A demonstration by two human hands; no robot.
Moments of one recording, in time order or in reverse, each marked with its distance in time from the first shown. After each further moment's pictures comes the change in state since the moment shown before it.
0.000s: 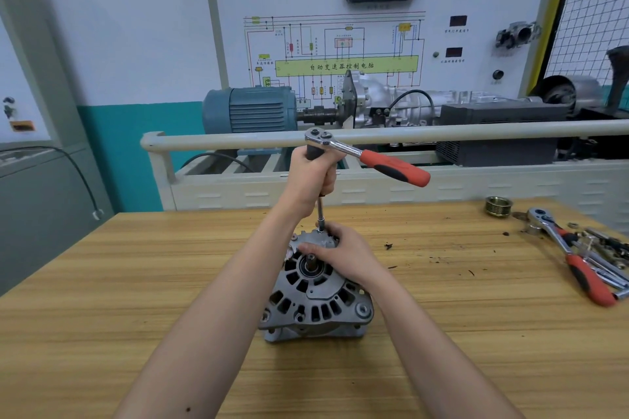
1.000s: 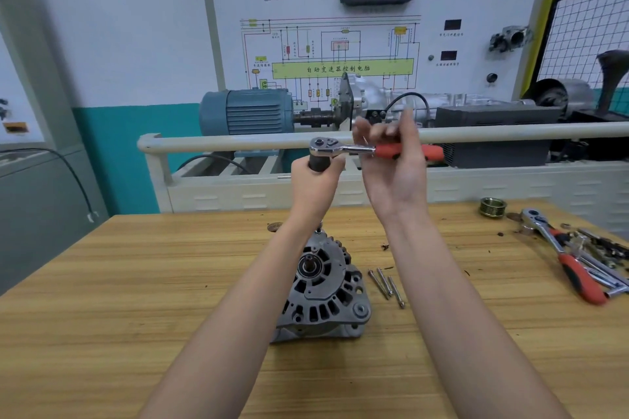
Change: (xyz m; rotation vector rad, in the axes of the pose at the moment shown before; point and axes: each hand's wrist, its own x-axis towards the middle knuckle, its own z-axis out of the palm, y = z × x) left_hand -0.011 -0.009 0.014 0.126 0.236 0.113; right_hand -0.017 -0.103 -0.081 1.396 0.189 -0.580
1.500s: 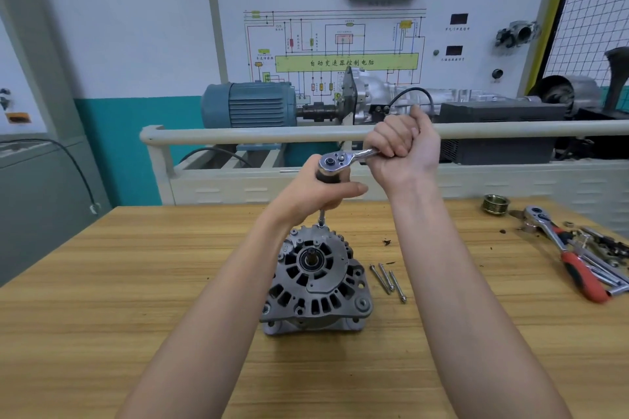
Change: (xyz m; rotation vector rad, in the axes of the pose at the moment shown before) left_hand -0.007 0.019 -0.029 0.121 -0.612 -0.010; right_hand 0.015 -0.015 0.008 0.510 0.166 0.333
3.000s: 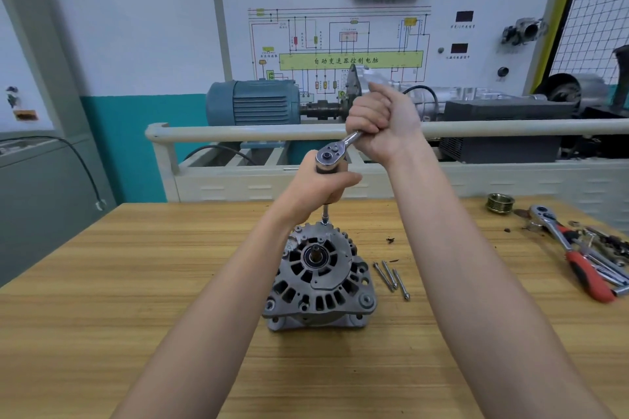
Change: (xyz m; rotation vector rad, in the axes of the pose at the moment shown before) left_hand -0.001 0.002 0.005 -0.051 0.133 -0.013; right_hand 0.032 0.004 0.019 -0.200 0.013 0.304
